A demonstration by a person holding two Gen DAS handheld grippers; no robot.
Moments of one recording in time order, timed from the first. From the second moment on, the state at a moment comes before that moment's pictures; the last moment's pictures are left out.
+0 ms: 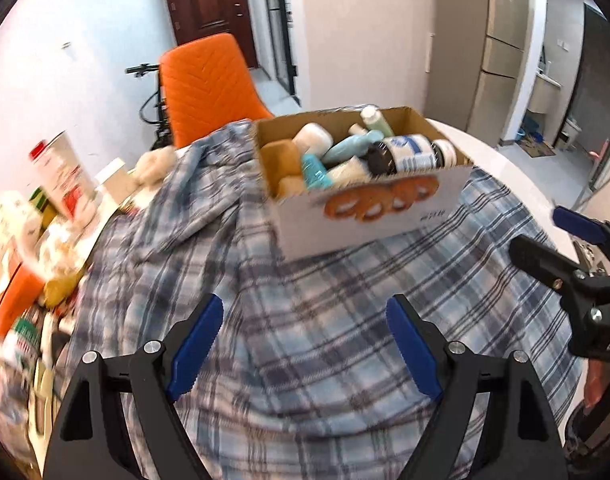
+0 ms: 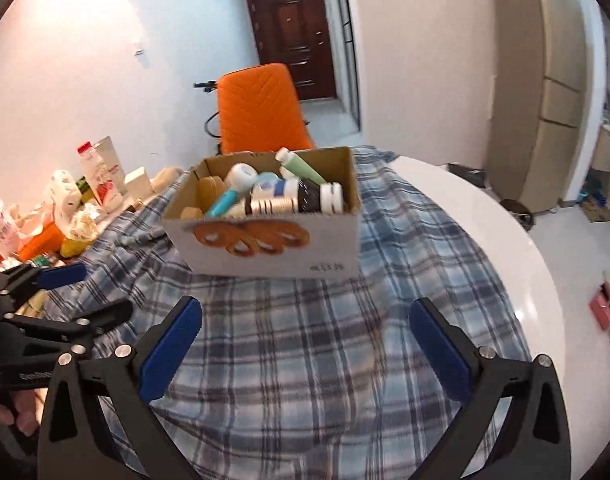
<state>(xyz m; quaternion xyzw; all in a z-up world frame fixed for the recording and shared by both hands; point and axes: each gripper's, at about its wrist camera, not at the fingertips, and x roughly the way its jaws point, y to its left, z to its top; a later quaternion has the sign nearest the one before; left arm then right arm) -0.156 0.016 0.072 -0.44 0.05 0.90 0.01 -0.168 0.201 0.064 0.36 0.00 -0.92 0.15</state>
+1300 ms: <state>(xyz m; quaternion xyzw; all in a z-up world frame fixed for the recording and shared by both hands) 0.013 0.040 0.056 -0.38 0.01 0.93 0.00 0.005 0.214 0.032 0.32 -0.02 -0.94 0.11</state>
